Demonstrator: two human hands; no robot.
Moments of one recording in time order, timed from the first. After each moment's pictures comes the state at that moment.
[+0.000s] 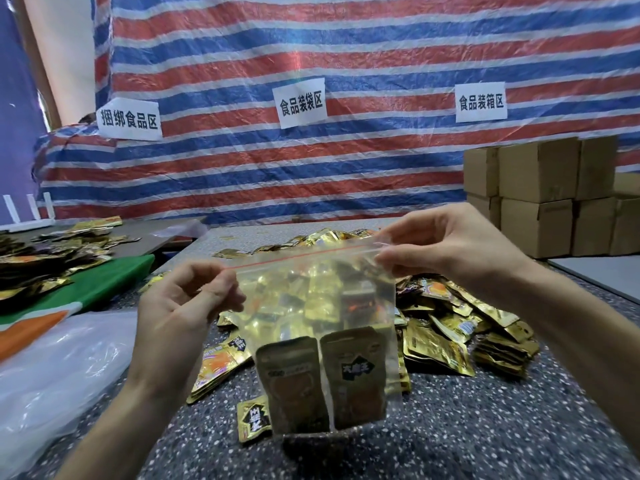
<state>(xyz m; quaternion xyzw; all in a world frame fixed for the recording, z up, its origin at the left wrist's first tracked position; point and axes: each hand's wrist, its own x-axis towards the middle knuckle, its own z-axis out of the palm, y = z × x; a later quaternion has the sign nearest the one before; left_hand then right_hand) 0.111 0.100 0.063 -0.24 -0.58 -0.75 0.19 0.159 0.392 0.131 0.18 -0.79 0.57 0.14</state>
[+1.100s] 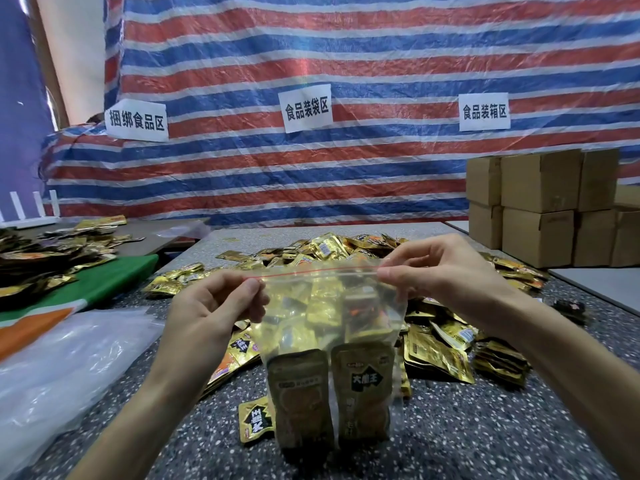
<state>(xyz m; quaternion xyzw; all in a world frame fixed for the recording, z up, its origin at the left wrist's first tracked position) 0.111 0.105 0.059 -0.25 -0.63 -0.72 0.14 0.163 0.379 0.116 0.14 -0.80 0.56 0.13</state>
